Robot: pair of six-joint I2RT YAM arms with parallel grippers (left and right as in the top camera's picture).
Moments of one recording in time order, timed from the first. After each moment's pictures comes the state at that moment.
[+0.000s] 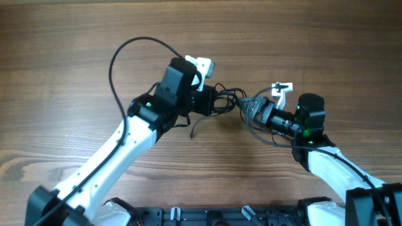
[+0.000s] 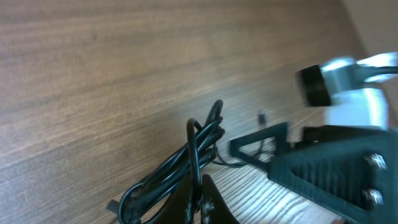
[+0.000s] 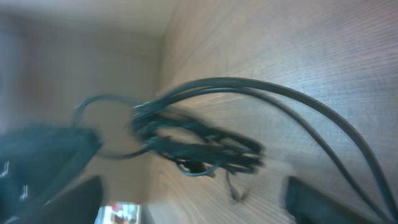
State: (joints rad) left arm -0.56 1.43 1.07 -0.41 0.29 -0.36; right arm 0.12 1.36 0.38 0.52 -0.84 1.01
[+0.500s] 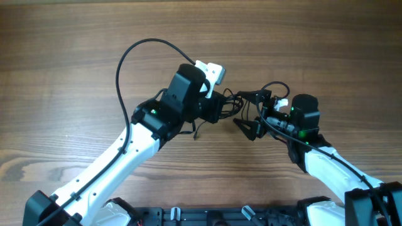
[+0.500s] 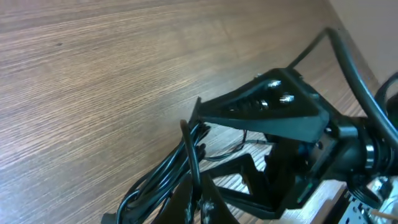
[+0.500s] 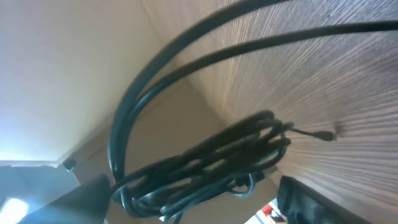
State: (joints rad) left arm -0.64 1.40 1.07 -0.41 0.28 -0.32; right arm 0.18 1.36 0.38 0.53 -0.79 1.86
